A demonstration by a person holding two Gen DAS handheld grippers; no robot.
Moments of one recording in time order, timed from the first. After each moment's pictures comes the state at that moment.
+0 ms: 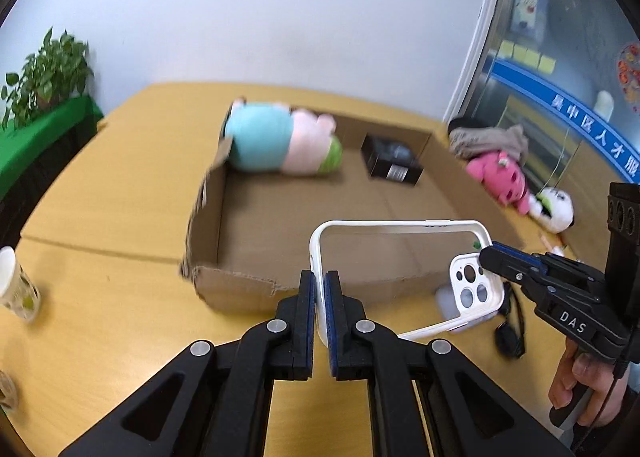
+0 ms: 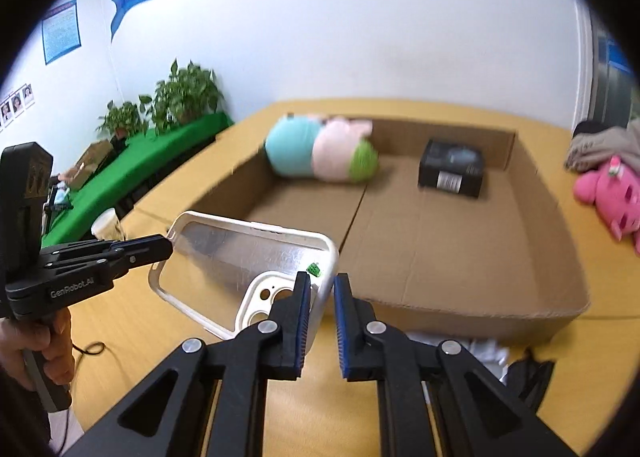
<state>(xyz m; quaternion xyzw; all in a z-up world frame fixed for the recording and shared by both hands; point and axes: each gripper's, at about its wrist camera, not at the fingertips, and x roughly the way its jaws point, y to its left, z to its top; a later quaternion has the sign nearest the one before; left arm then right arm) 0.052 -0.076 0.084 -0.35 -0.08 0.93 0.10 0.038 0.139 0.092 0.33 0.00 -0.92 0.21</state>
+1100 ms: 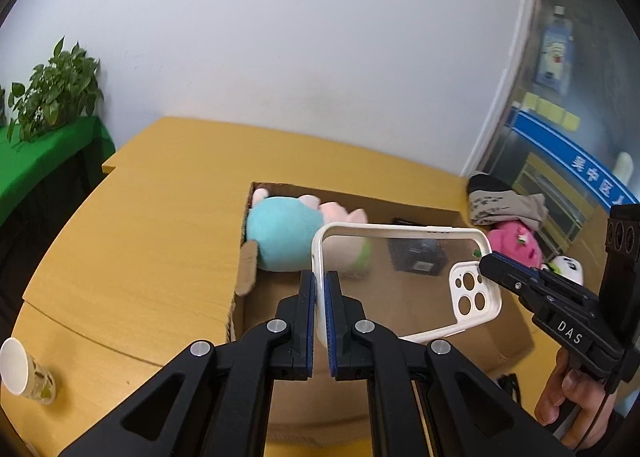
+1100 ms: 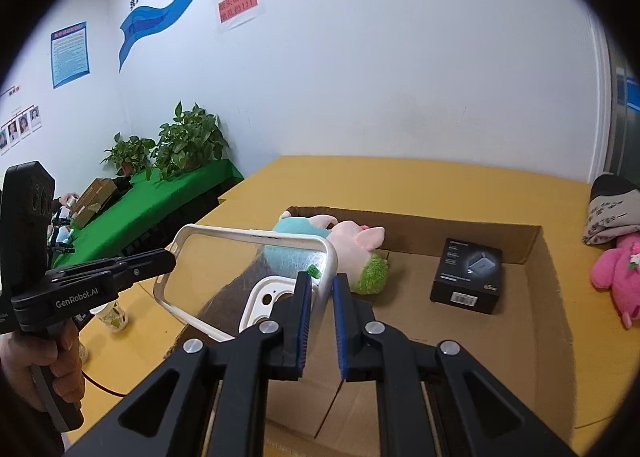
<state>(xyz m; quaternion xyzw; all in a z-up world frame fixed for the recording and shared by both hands) -0.058 -0.112 0.122 -0.33 -0.11 0.94 0.06 -0.076 0.108 0.144 0.29 -0.01 -0.93 0.23</state>
